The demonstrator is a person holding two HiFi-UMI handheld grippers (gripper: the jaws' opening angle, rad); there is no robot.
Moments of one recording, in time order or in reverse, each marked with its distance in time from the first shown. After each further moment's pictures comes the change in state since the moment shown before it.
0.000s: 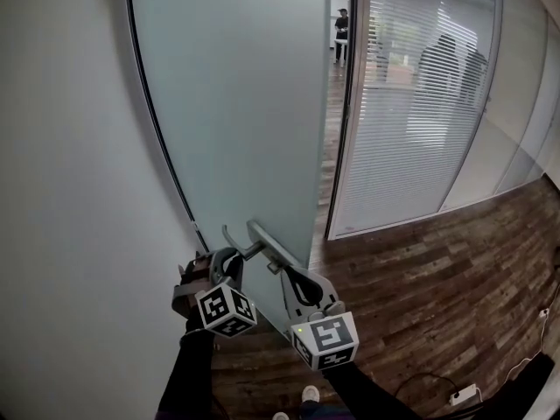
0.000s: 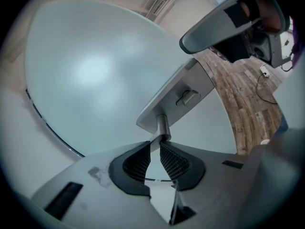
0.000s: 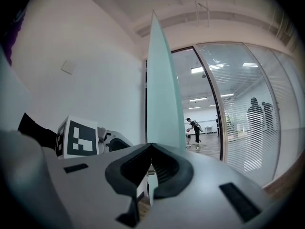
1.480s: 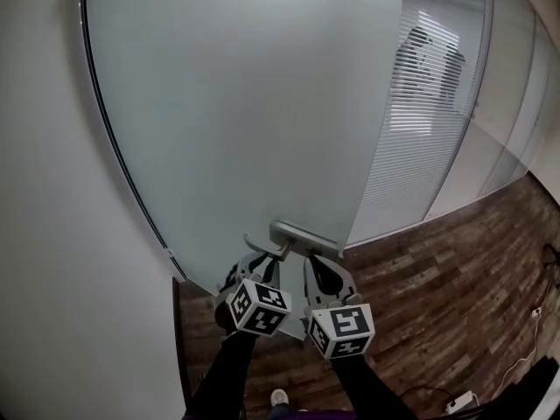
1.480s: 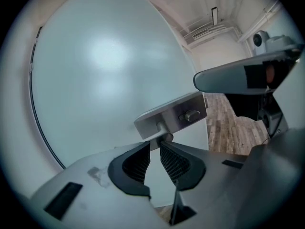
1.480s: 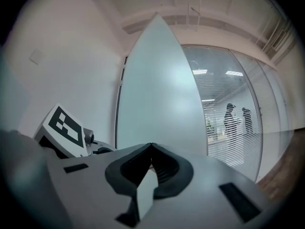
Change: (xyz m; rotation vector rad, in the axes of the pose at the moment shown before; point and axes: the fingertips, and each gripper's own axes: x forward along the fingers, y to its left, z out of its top) left arm 0.146 0.015 0.126 -0.486 -0.165 -0.179; right arm 0.080 -0.172 0.017 0.016 -0.019 -0.232
